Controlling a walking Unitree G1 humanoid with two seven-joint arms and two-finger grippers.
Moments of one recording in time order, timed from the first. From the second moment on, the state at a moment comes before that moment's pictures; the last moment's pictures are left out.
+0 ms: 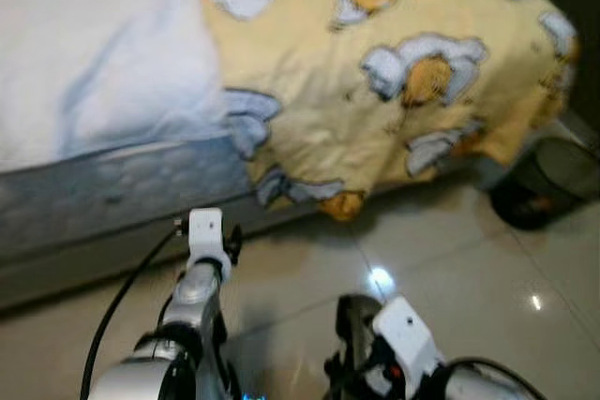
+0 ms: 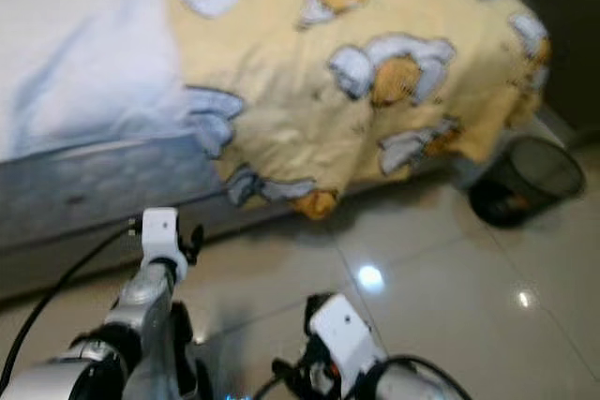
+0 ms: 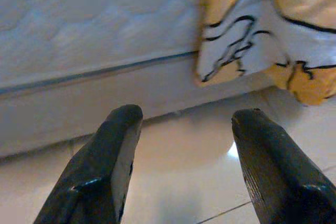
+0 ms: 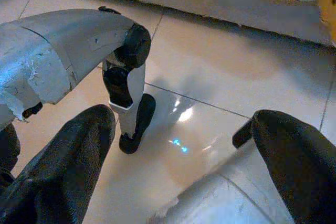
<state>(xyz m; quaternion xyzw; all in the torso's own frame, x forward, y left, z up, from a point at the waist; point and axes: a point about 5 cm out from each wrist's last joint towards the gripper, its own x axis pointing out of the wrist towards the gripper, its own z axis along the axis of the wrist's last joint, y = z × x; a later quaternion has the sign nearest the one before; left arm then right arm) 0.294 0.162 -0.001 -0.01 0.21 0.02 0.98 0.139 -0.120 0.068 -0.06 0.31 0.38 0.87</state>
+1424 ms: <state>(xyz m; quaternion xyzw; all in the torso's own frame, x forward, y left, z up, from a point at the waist) 0.309 0.138 0.015 -0.05 0.17 0.00 0.98 0.188 -0.007 0.106 -0.10 0.32 0.36 0.87</state>
